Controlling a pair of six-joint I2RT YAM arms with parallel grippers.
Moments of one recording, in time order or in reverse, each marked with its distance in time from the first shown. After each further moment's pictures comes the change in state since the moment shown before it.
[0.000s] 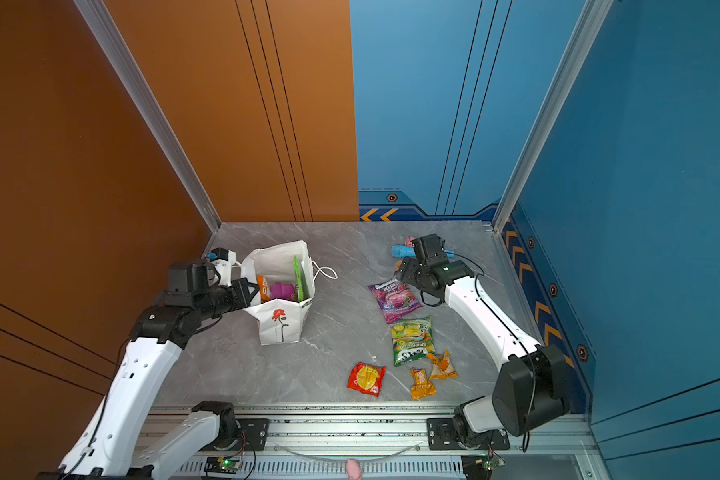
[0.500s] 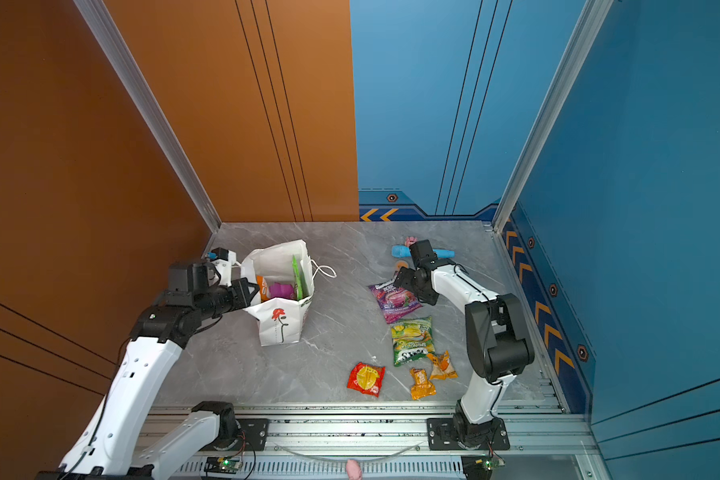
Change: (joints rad) left arm 0.000 0.005 0.000 0.000 -0.004 0.000; right arm -0.064 0.314 0.000 0.098 -0.121 -0.010
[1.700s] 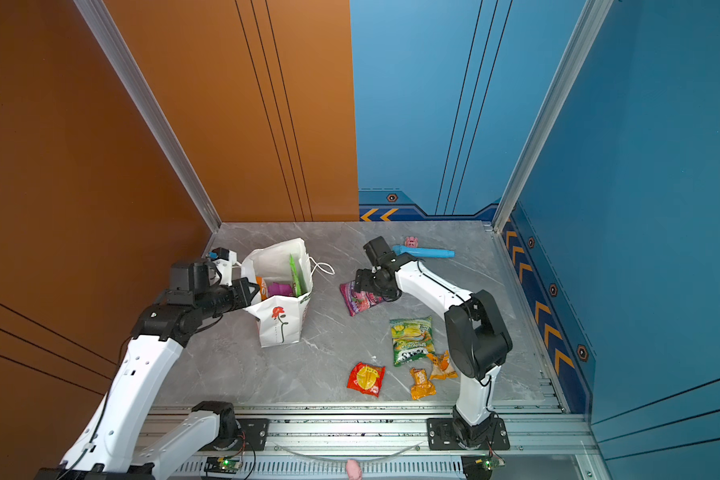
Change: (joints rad) left arm 0.000 0.006 0.000 0.000 -0.003 0.000; right arm 0.228 0.040 0.214 -0.099 -0.045 -0.069
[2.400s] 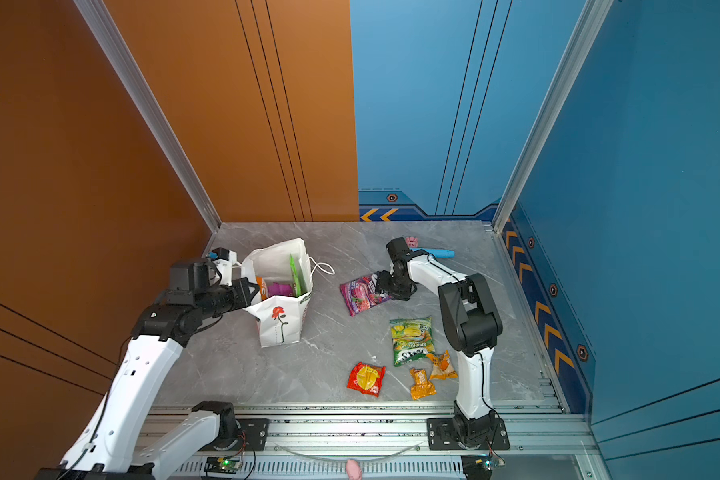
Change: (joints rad) left arm 0.000 0.000 0.000 0.000 0.000 0.000; right arm -0.127 0.192 0.019 -0.012 -0.150 -0.080
